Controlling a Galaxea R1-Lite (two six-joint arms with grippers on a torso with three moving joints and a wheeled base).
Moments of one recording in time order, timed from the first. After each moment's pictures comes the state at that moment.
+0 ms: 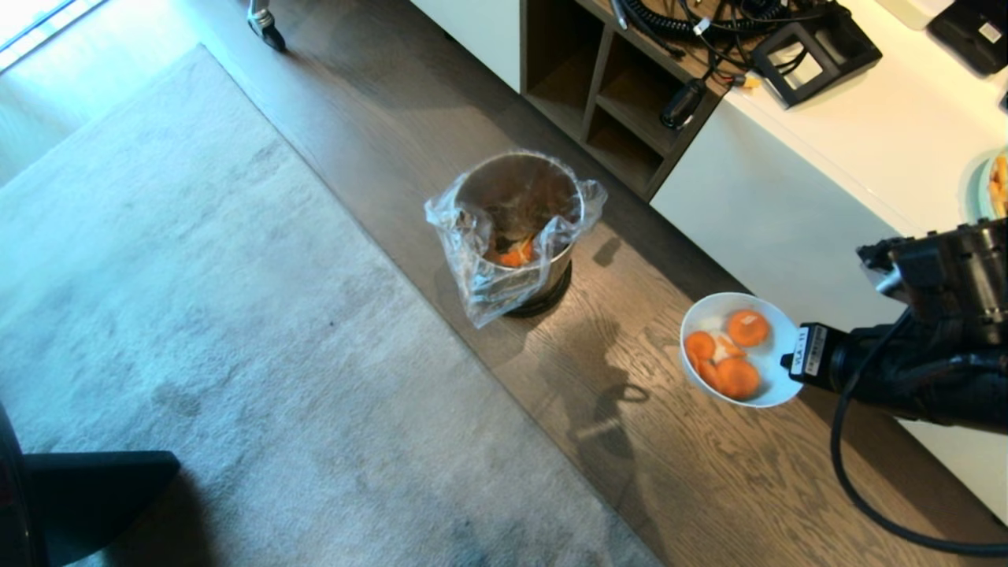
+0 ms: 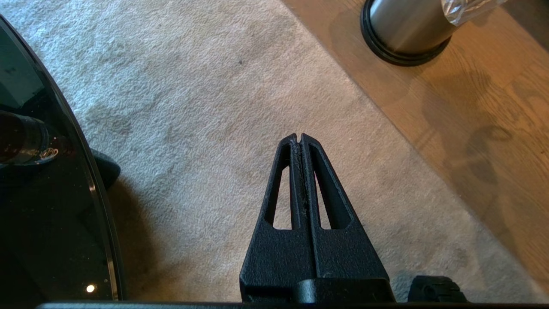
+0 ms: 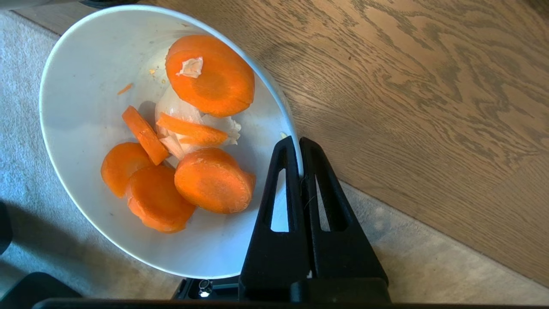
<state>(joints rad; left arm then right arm) 0.00 0.00 0.00 0.00 0.01 -0.06 0.38 1.43 -0.83 0.02 -0.24 0.56</state>
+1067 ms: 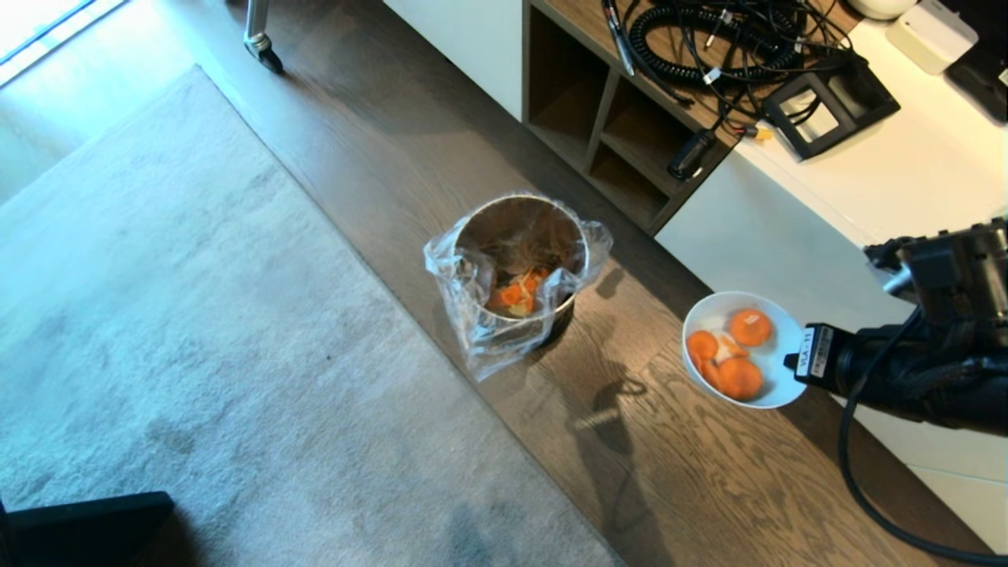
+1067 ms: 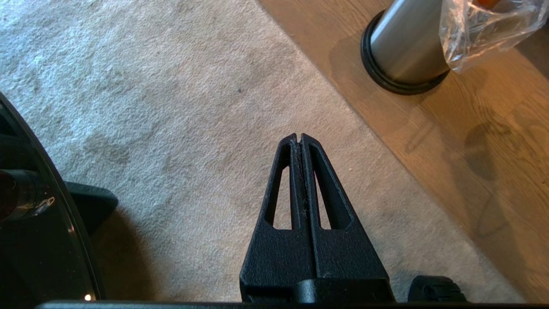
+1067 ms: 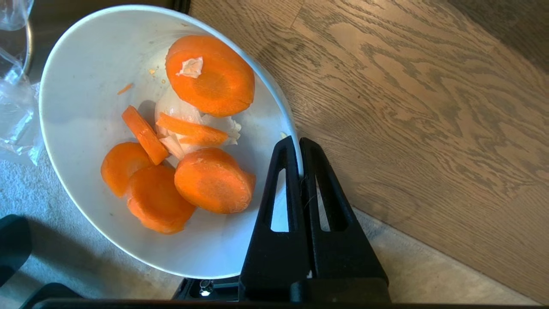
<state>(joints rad) 0.00 0.00 0.00 0.00 0.01 -0.06 0.38 1.42 -0.83 0.02 -0.24 0.55</state>
